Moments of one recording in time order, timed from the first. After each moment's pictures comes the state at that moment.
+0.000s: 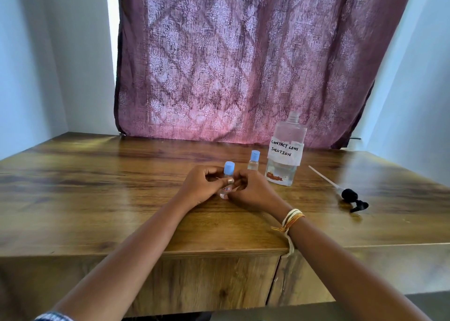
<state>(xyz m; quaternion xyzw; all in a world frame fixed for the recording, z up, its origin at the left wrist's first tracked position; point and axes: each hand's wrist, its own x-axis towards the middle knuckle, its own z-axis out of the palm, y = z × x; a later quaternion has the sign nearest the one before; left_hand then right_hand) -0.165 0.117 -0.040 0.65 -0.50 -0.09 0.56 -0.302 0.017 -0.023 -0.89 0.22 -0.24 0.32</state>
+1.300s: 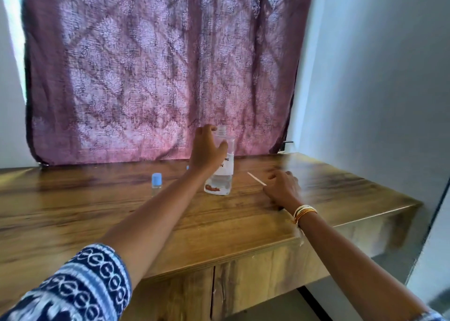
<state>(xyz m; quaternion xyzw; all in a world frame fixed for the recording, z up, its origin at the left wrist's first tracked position) -0.275 -0.012 0.064 0.64 -0.52 0.10 0.55 -0.462 -0.110 -0.004 -0.78 0.54 -0.30 0.09</state>
